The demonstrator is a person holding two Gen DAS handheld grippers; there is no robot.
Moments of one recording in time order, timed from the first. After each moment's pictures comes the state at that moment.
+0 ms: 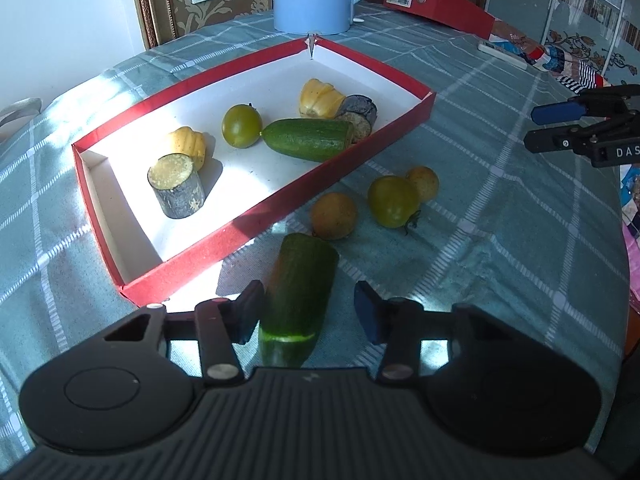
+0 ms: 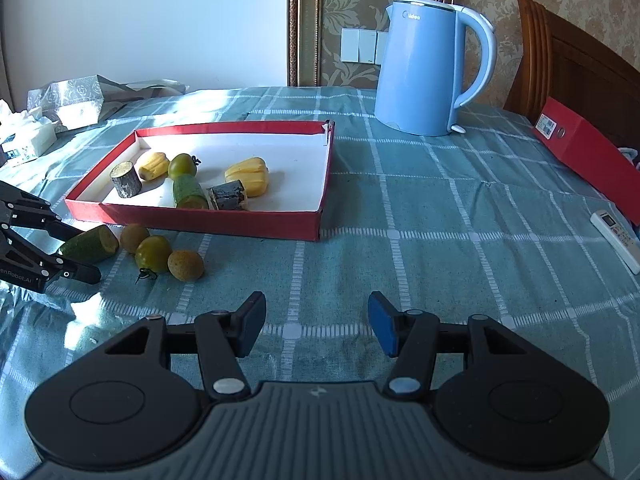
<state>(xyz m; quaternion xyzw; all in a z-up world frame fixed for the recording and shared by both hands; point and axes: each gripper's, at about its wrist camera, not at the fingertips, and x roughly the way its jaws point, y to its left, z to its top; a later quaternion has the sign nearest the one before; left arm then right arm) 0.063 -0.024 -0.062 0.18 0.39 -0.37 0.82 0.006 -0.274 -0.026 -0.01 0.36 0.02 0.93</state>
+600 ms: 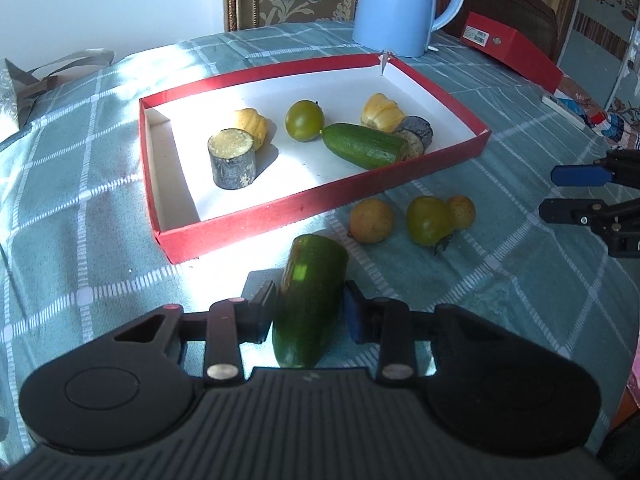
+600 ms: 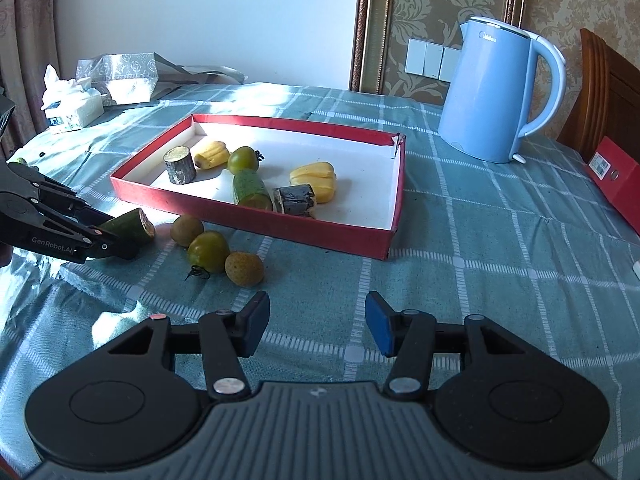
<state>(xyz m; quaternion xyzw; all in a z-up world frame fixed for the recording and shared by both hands) 0.054 -0.010 -0.058 0.09 0.41 -0.26 0.87 0.020 -0.239 -0.029 -0.05 0.36 0.09 0.93</state>
